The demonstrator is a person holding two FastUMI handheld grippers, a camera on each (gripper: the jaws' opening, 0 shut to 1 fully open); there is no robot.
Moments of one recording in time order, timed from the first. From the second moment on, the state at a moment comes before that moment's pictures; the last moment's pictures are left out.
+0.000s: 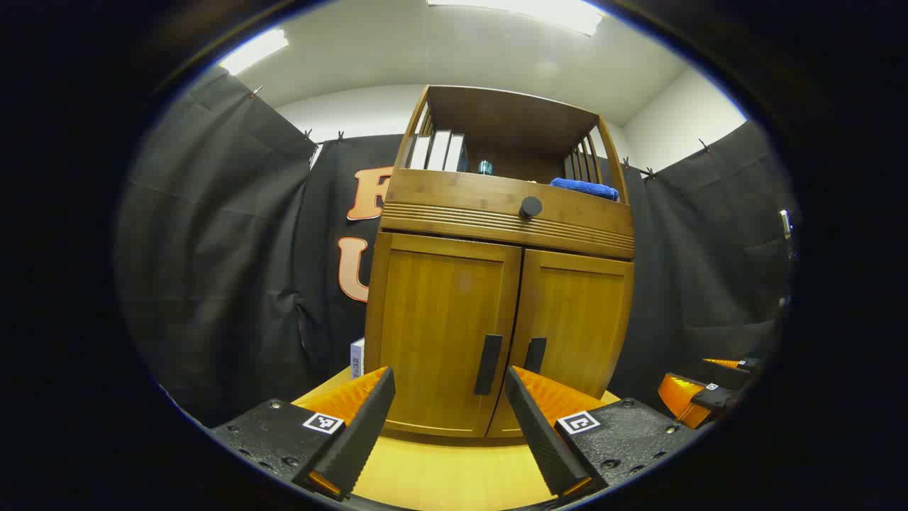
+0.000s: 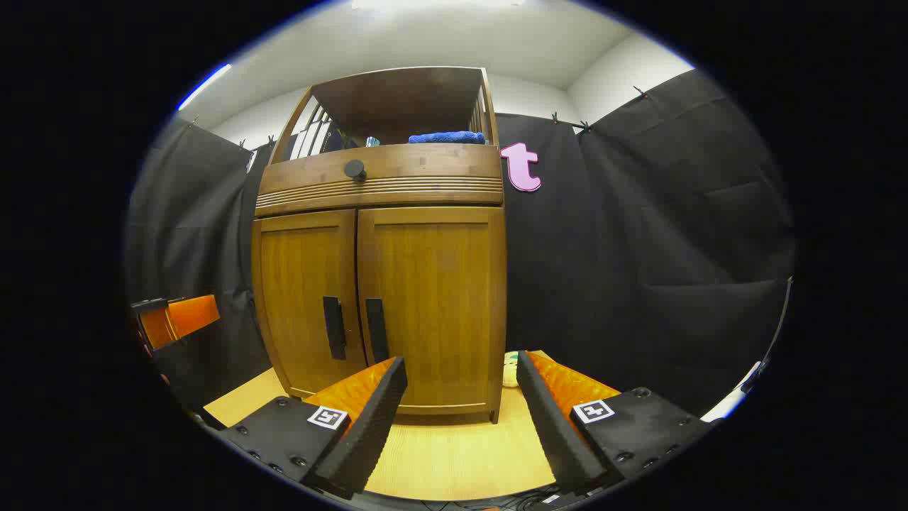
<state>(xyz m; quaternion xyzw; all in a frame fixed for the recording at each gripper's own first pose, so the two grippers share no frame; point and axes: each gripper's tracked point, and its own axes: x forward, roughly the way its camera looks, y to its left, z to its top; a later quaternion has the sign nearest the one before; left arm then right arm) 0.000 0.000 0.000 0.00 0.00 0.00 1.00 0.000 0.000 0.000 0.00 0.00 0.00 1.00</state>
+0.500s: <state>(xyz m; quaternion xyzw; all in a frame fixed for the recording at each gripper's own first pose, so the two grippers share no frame) 0.005 0.053 0.023 0.00 -0.01 0.02 1.00 0.001 0.031 0.009 -0.01 -0.01 -0.01 1.00</state>
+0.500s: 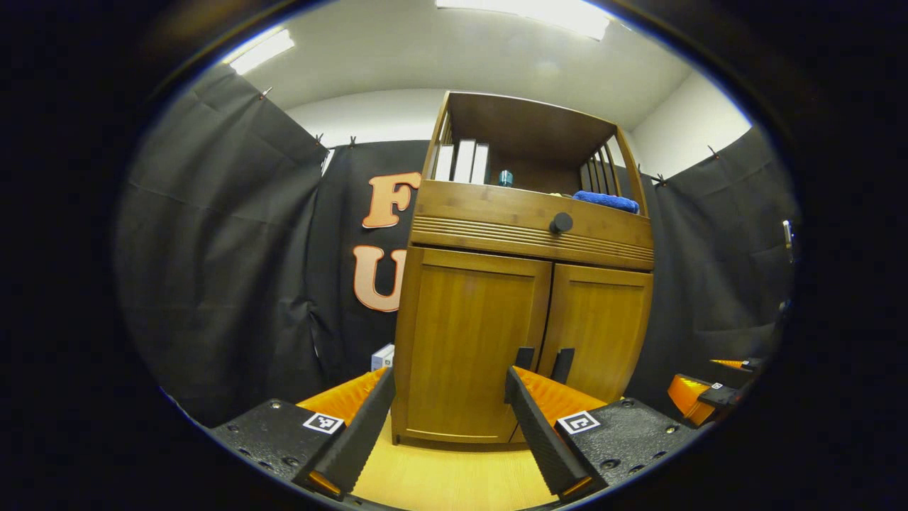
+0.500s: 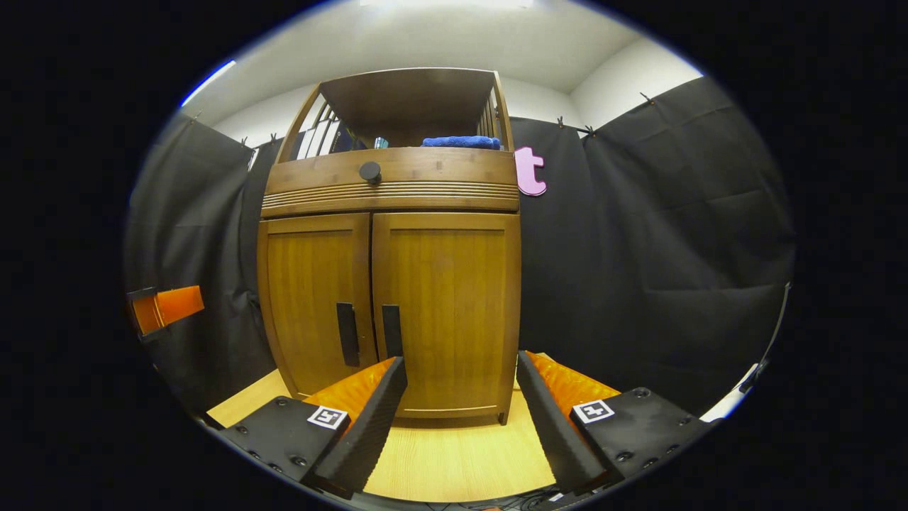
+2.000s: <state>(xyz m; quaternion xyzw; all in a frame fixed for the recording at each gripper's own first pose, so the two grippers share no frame) 0.007 0.118 0.021 0.01 -0.01 0.05 1.00 0.123 0.104 -0.010 0.00 0.01 0.04 1.00</state>
